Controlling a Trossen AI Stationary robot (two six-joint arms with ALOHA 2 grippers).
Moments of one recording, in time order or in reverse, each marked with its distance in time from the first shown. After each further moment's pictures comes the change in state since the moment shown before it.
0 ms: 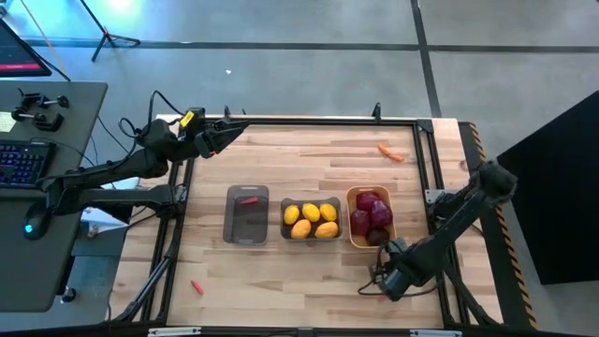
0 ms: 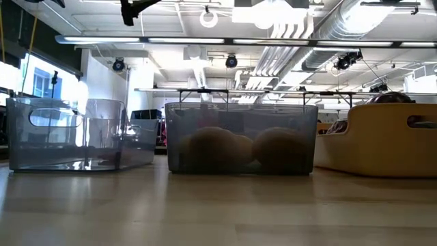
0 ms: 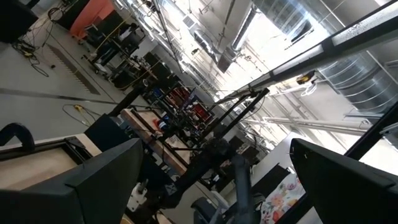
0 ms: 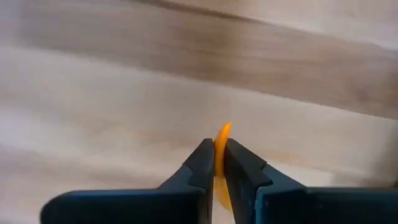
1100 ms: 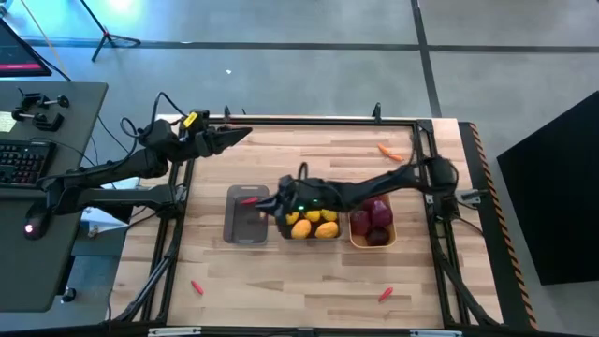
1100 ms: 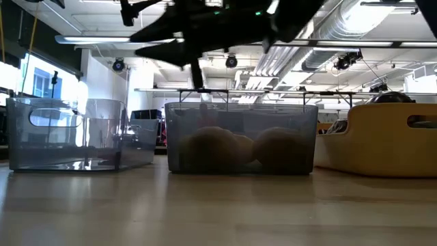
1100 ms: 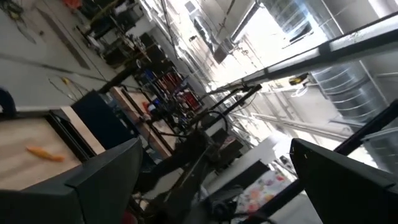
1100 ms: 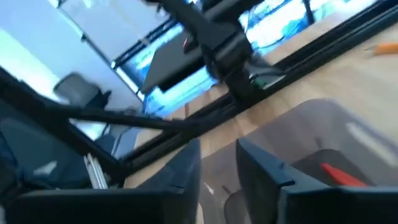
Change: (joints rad) left arm -0.007 0.000 0.000 -0.028 0.046 -0.130; right arm -0.736 0.411 0.300 1.438 0.034 -1.608
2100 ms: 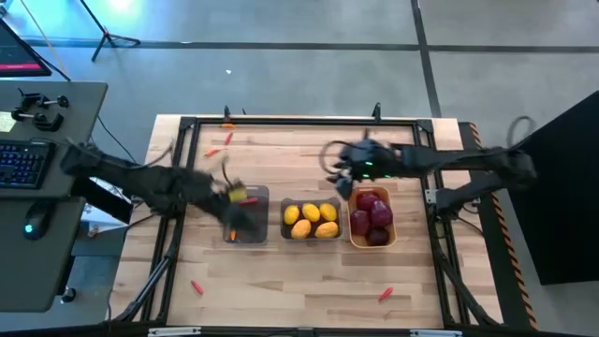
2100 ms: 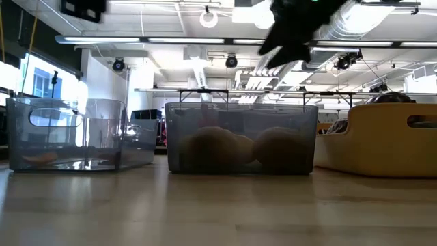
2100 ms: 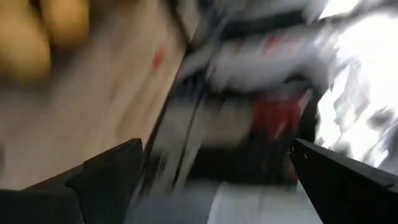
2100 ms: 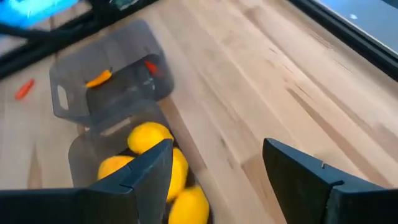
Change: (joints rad) left arm -0.621 0.216 0.108 -0.475 0.044 -0.305; right arm -0.181 -0.712 -0.252 -0.991 0.099 -0.204
